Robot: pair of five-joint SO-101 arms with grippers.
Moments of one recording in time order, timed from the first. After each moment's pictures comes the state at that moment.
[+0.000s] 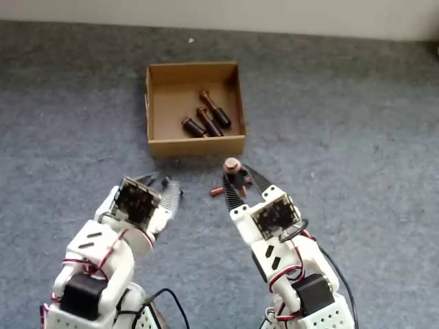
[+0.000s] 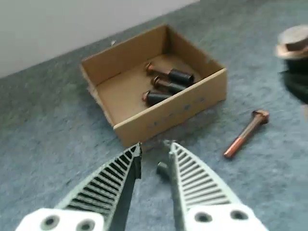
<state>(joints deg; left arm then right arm) 10.7 -99.6 74.4 60.9 -7.5 -30.3 -104.0 88.7 32.0 16.2</state>
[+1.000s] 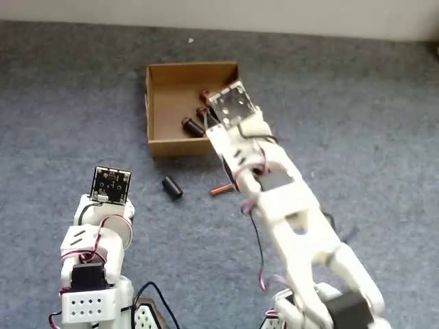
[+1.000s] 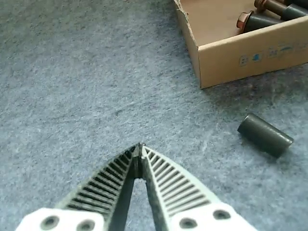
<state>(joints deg) -12.0 -98.9 95.6 48.6 -11.4 -28.5 -16.8 41.5 2.7 18.4</state>
